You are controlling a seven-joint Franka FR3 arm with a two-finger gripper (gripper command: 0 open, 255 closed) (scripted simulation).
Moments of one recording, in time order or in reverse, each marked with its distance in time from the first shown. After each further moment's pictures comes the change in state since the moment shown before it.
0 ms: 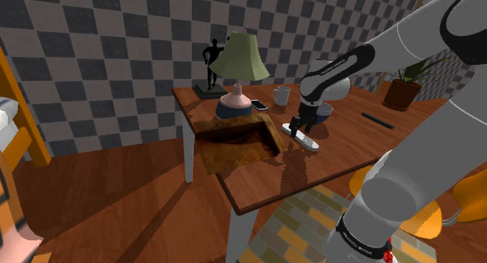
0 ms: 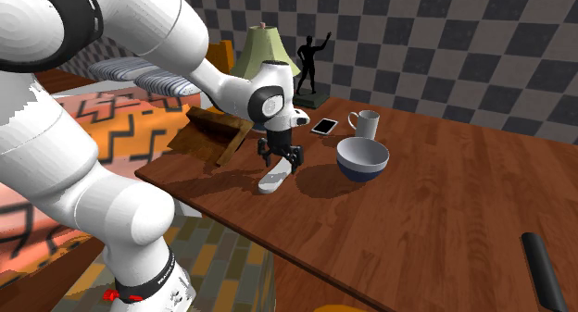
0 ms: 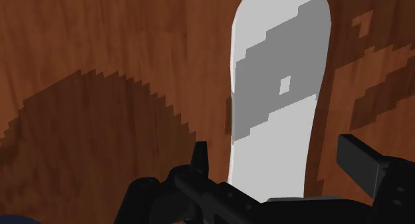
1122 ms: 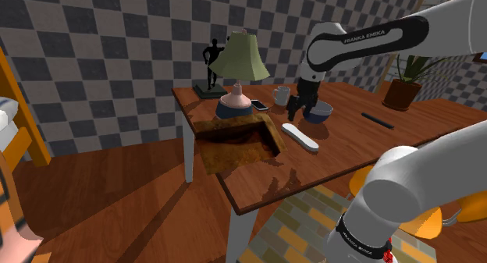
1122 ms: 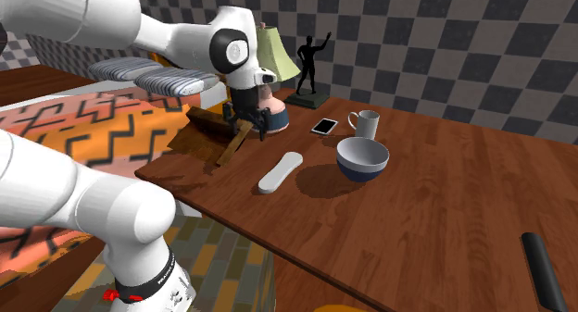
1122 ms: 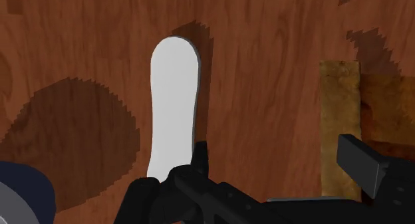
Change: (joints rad) arm 0.040 -0.332 0.193 0.034 0.006 -0.379 0.144
